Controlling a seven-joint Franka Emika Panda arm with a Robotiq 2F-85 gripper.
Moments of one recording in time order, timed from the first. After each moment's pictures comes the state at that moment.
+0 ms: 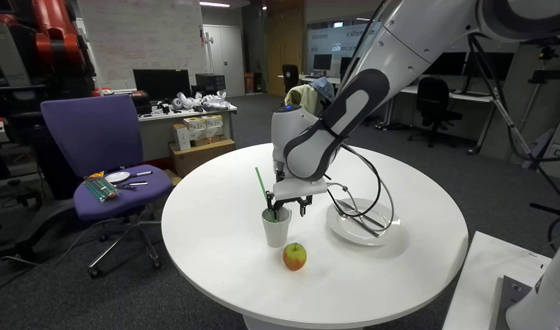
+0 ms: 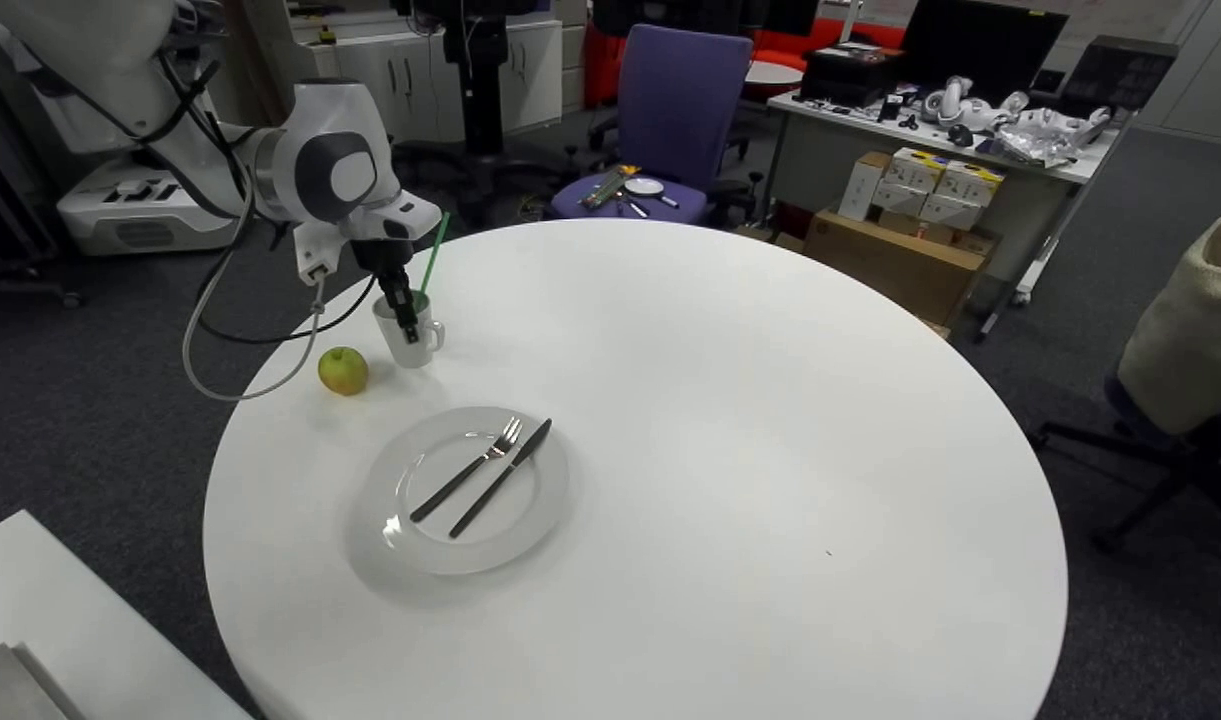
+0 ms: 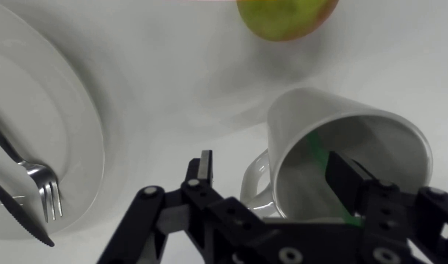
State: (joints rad) arm 0.23 0.47 -0.02 -2.04 -0.11 2.56 0.87
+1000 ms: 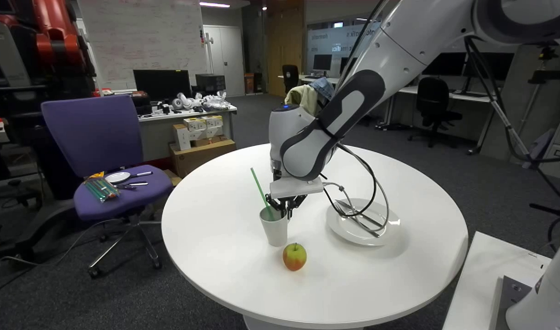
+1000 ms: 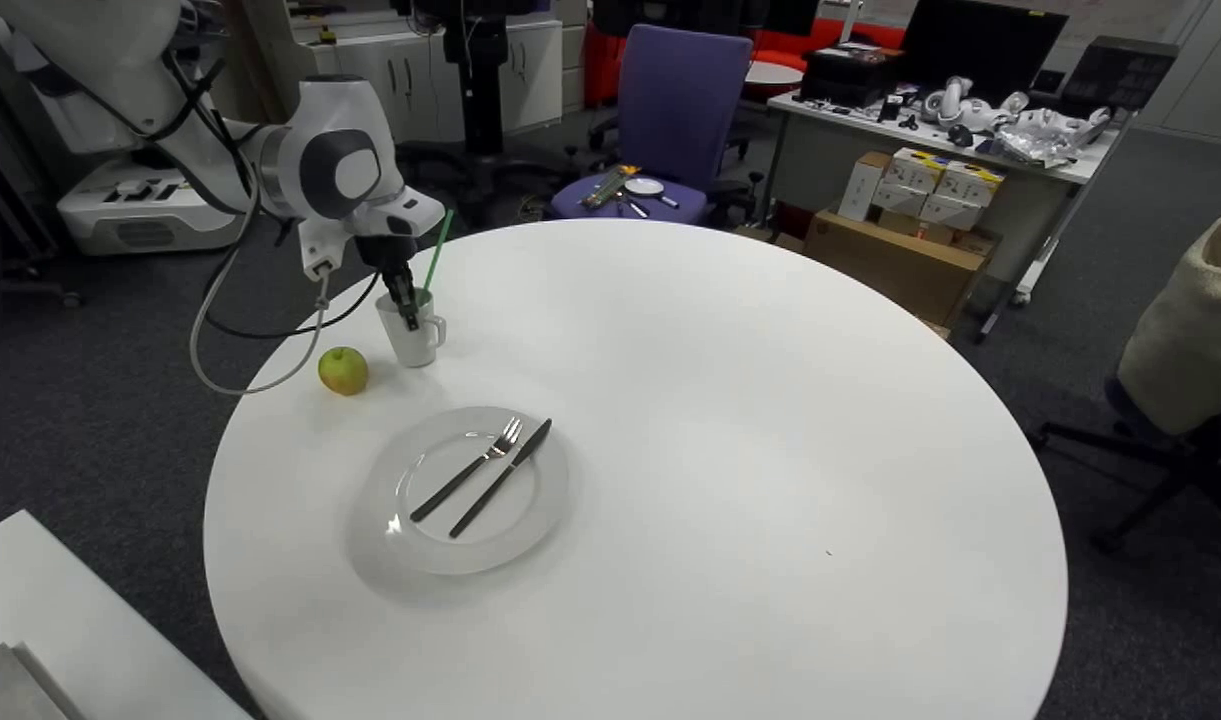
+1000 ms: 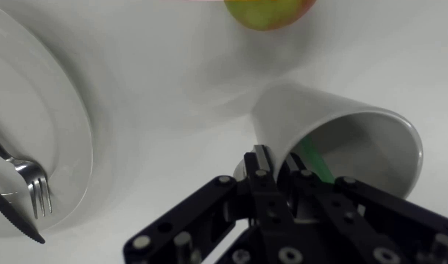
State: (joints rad) arm 0.23 0.48 -0.03 -2.01 -0.10 2.55 0.87
